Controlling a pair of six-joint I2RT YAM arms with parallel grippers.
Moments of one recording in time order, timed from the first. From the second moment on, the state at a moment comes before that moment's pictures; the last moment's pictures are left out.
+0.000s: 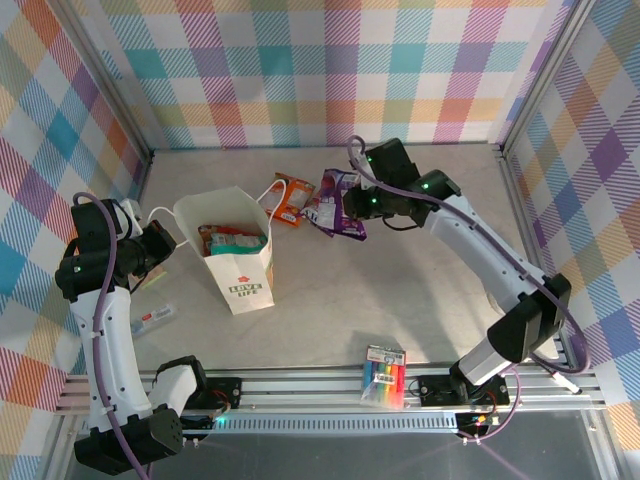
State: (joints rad) left arm 0.33 0.95 1.26 -1.15 0.33 -0.37; right arm 0.62 1.55 1.63 -0.90 -0.13 0.33
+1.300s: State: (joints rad) left arm 0.33 0.96 1.31 -1.21 0.38 -0.31; right arm 0.62 1.48 1.96 -0.87 -0.39 0.27
